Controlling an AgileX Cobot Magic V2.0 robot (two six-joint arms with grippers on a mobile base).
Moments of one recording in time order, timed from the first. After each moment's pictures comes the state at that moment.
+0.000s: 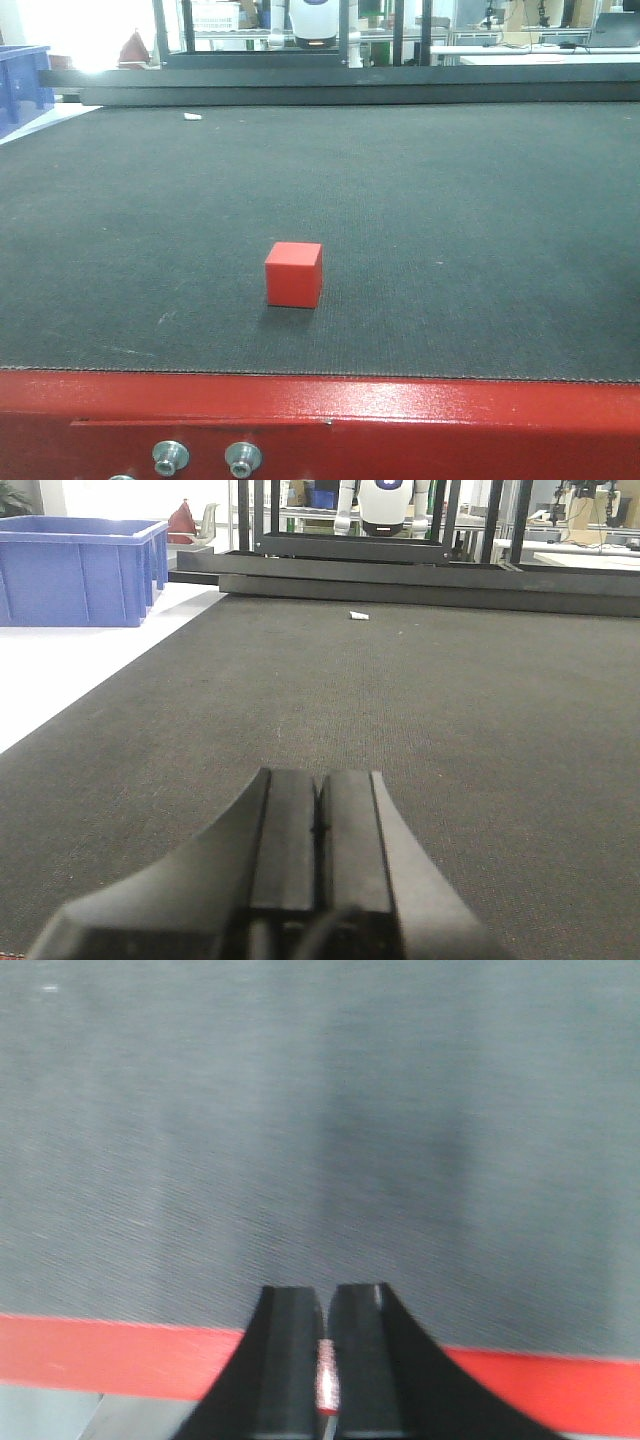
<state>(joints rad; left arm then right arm) -0.04 -0.02 0.03 -0.01 0.02 -0.02 0.26 1.15 -0.74 -0.01 0.76 0.38</state>
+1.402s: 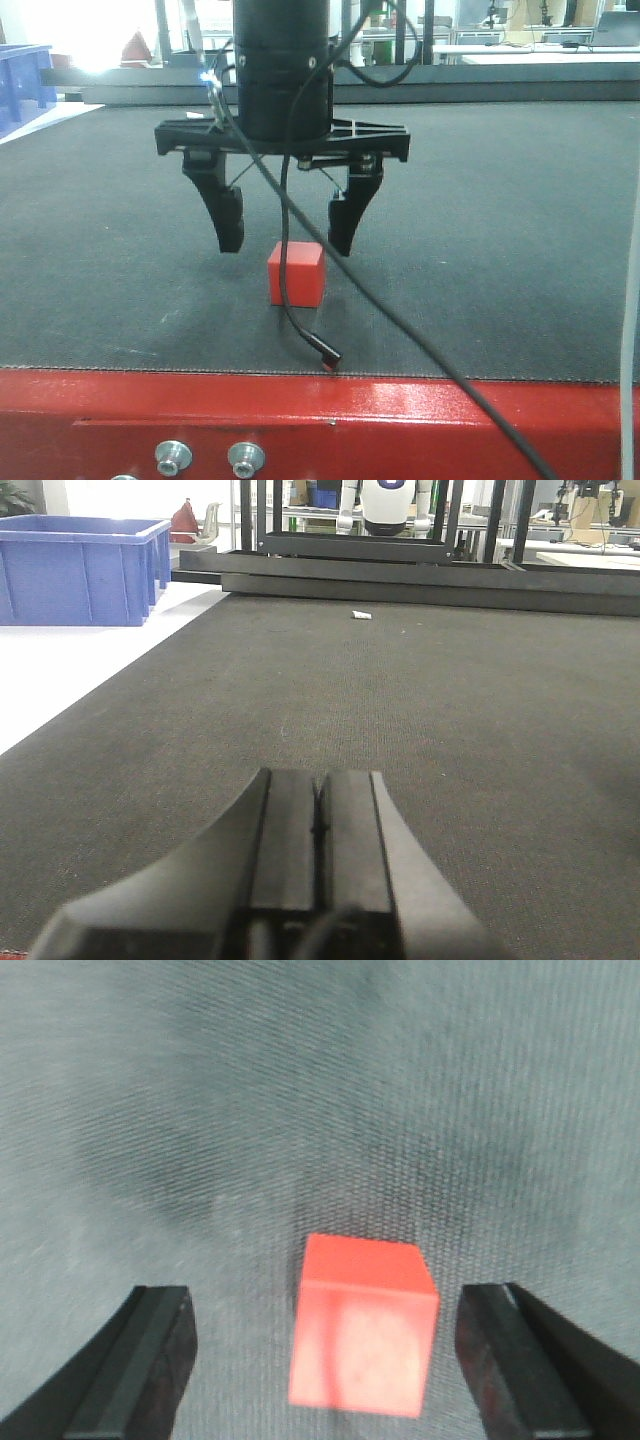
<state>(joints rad) -0.04 -0.02 0.03 -0.01 0.02 -0.02 0.74 2.12 -1.87 -0.05 1.22 0.89</state>
